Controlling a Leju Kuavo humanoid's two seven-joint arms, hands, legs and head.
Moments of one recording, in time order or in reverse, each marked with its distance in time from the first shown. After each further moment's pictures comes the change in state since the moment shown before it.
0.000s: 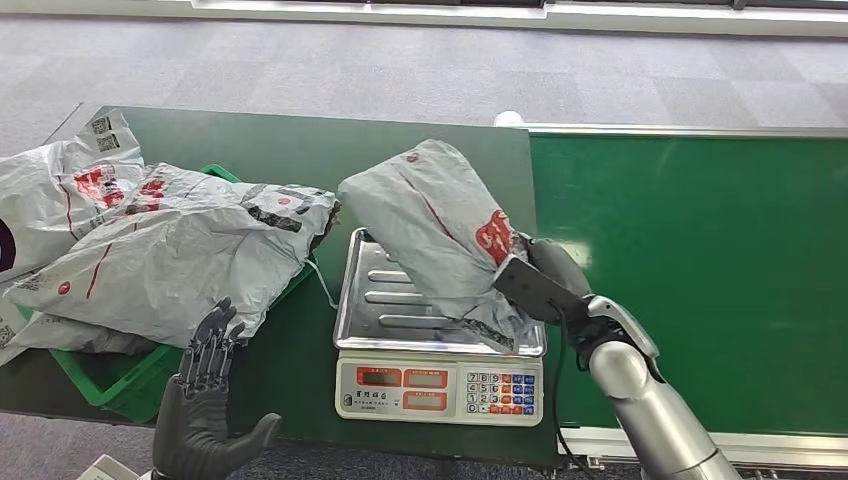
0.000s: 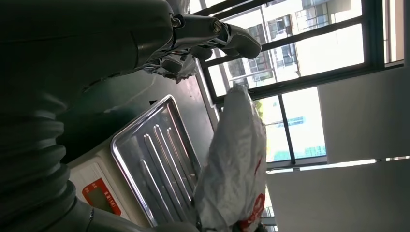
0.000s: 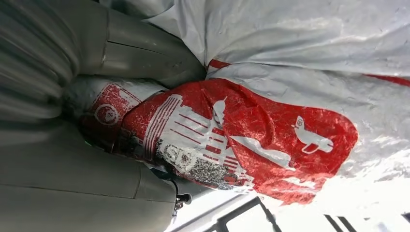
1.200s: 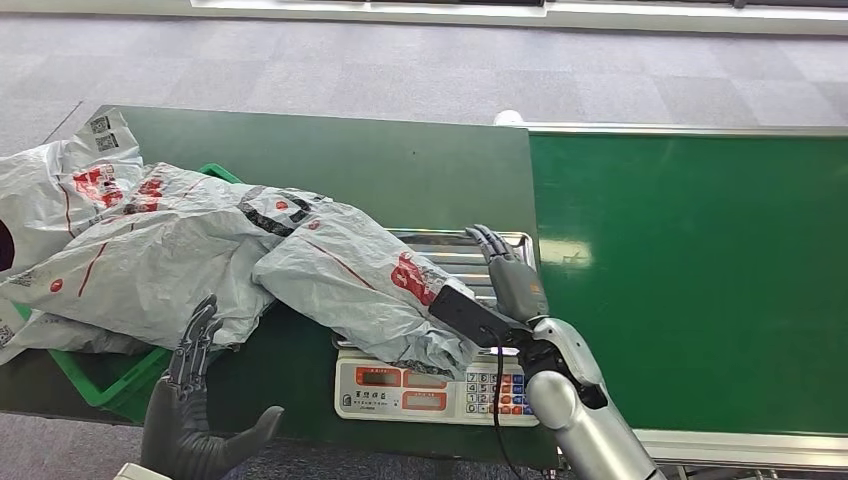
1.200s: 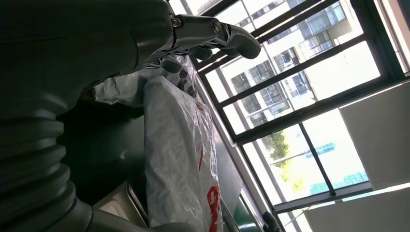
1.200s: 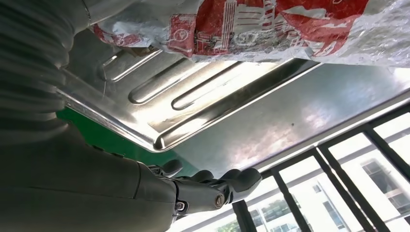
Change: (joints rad) left arm 0.029 0.009 -0.023 -0.085 -0.221 0.157 0.046; right arm 0.082 0.178 0.026 0.006 0.341 -0.152 0.066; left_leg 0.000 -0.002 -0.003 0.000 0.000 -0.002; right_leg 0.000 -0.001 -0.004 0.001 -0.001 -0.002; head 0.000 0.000
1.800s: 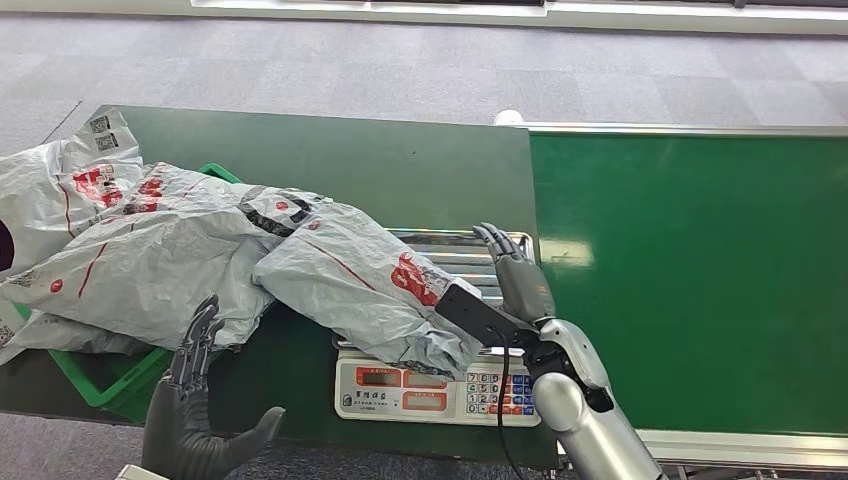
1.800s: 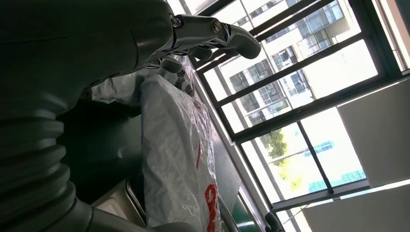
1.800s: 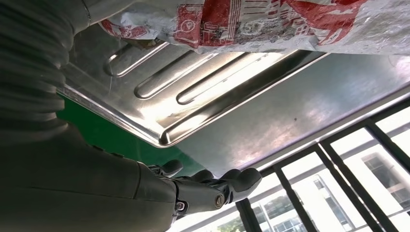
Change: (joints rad) left arm 0.000 0.004 -0.009 -0.002 0.000 0.000 0.000; right arm 0.016 -0.004 -0.020 -0.027 0.000 0.000 0.001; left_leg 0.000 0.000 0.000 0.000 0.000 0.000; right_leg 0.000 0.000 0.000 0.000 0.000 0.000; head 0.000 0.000
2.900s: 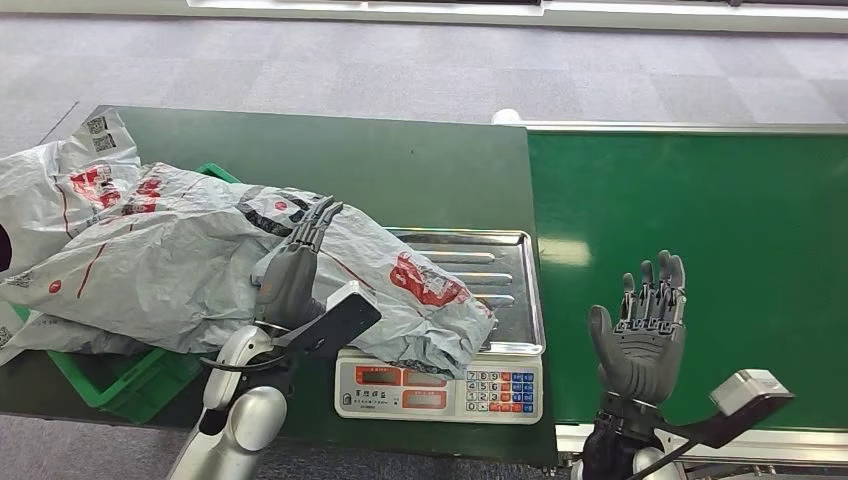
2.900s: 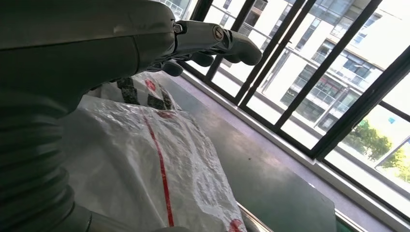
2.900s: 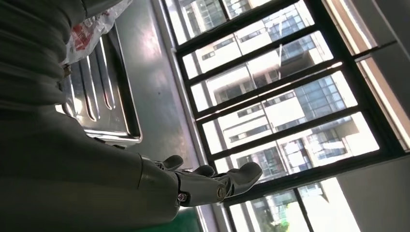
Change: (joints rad) left arm -0.598 0.009 -0.270 0.450 -0.546 0.137 0.496; right arm 0.389 0.025 -0.192 -0.382 -1.165 -0.301 -0.628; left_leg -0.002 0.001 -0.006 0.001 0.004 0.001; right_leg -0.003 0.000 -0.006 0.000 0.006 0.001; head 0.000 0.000
